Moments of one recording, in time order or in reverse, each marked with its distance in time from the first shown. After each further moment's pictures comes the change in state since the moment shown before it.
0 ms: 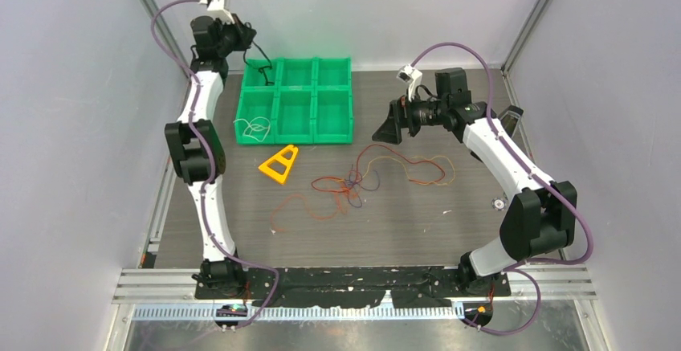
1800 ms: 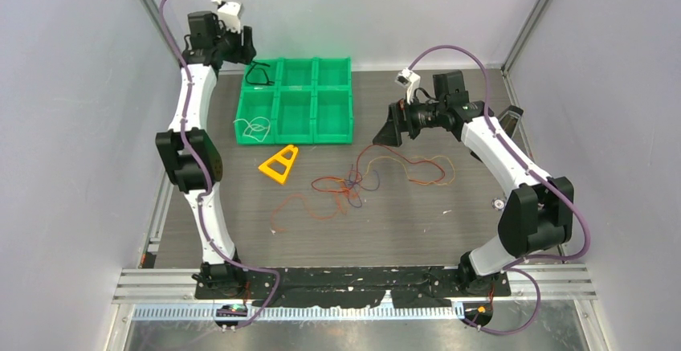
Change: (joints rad) left arm -0.018 -0.124 0.014 -0.525 -0.134 0.396; right arm -0.003 0.031 0.004 -0.046 0.000 -0.023
